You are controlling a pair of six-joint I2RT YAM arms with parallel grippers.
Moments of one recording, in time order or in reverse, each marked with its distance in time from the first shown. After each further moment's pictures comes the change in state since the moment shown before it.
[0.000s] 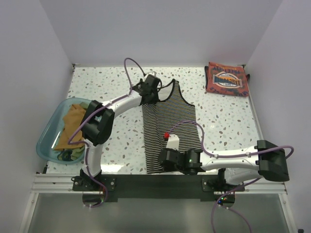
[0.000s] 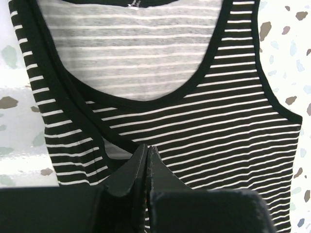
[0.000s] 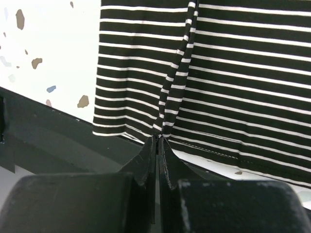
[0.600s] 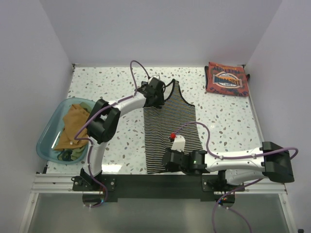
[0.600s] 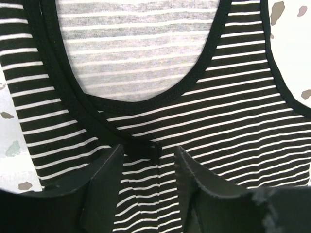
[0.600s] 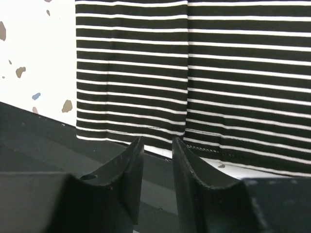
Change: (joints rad) left arm -0.034 0.084 0.036 0.017 0.008 0.014; right arm 0.004 -0.063 -0.062 -0.032 0.041 0.079
